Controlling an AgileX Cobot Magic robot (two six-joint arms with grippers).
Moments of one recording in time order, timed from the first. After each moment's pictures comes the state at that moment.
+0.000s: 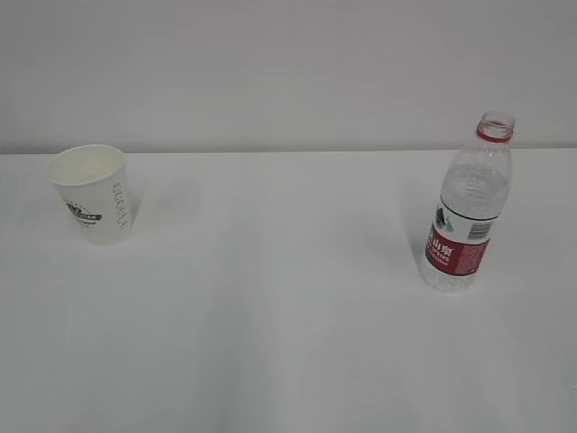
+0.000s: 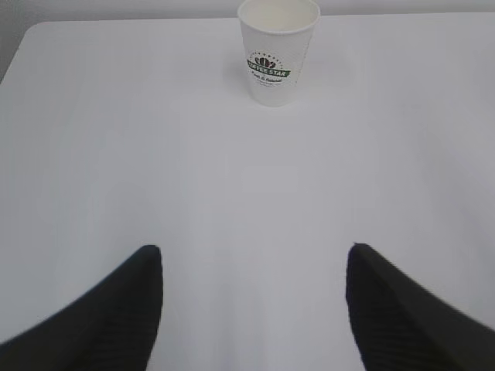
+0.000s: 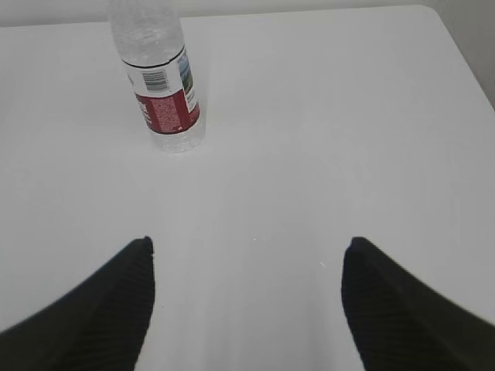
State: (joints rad) left arm -0.04 0.00 -0.52 -0.02 1.11 -0.04; right arm 0.04 -0.02 -0.50 -0.03 1.14 0.04
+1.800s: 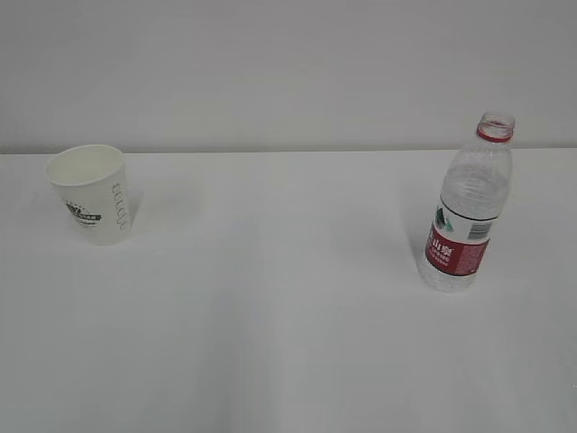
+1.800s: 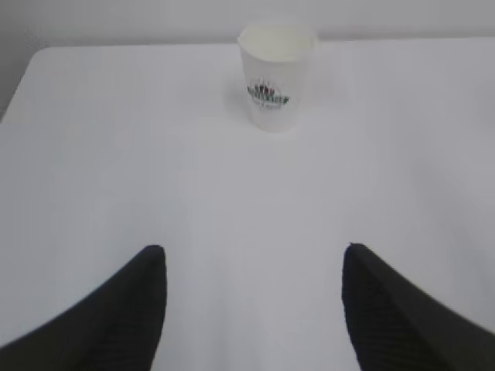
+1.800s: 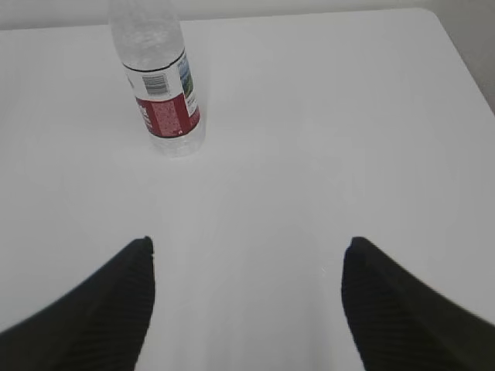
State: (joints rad) left arm -0.04 0.00 -0.52 -0.02 1.10 -0.04; right arm 0.04 -0.02 -0.50 -0.03 1.14 0.04
